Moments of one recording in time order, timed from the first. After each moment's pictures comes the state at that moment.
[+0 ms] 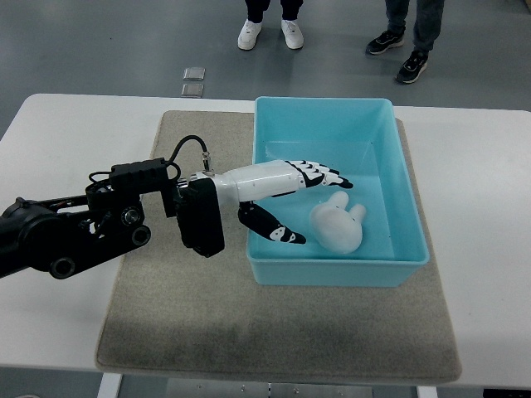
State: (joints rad) left arm -0.86 0.43 -0.33 -1.28 1.49 0.03 -0.50; right arm 0.02 0.00 0.07 0.14 -0.12 0.05 0.16
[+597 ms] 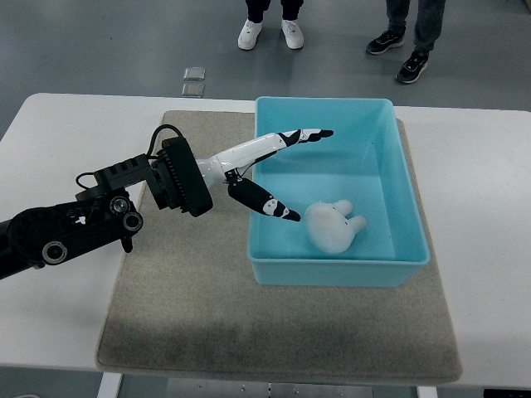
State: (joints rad) left arm -0.84 0.44 -0.37 -1.25 1.11 0.03 -0.50; right arm 0.02 0.00 0.07 0.14 -0.12 0.05 0.16
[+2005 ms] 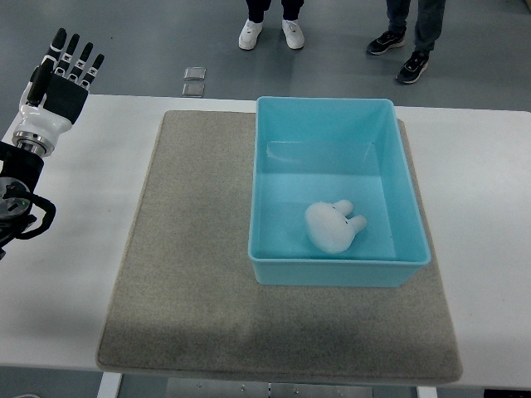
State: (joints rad) left arm -0.73 0.59 -0.48 -0.91 -0.66 -0.42 -0.49; right arm 0.02 0.00 0.07 0.14 -0.12 0.05 0.16
